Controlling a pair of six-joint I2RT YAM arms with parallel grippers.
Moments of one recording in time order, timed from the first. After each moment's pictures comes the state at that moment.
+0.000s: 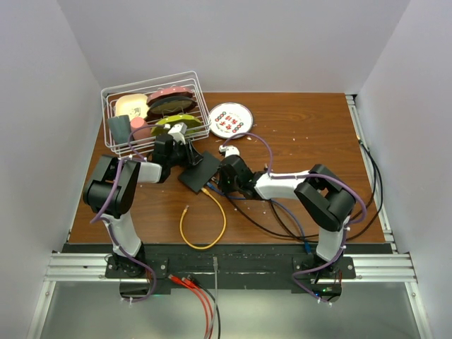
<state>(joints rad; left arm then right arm) -0.25 1.85 0.79 0.49 0.39 -0.41 0.84 1.86 1.00 0.13 0.15 0.54</state>
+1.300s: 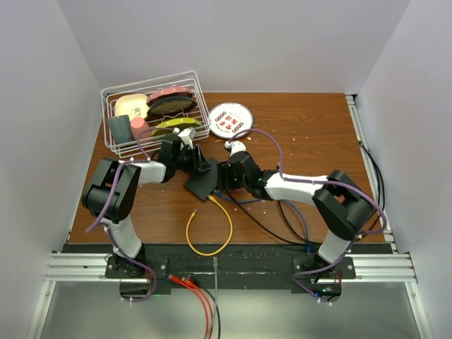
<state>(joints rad) -0.31 1.80 0.83 0.28 0.39 -0.42 0.82 1.74 0.95 0.09 0.14 0.47</state>
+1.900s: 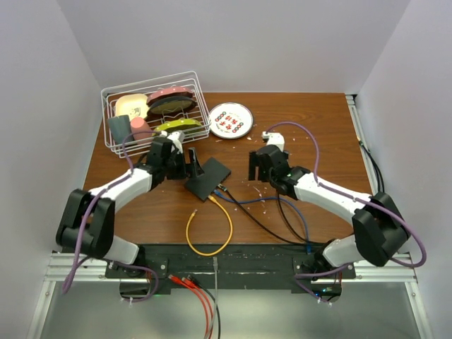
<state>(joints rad) -0.31 1.48 0.76 -0.08 0.25 -0.43 0.69 1.42 0.88 -0.18 0.41 0.48</state>
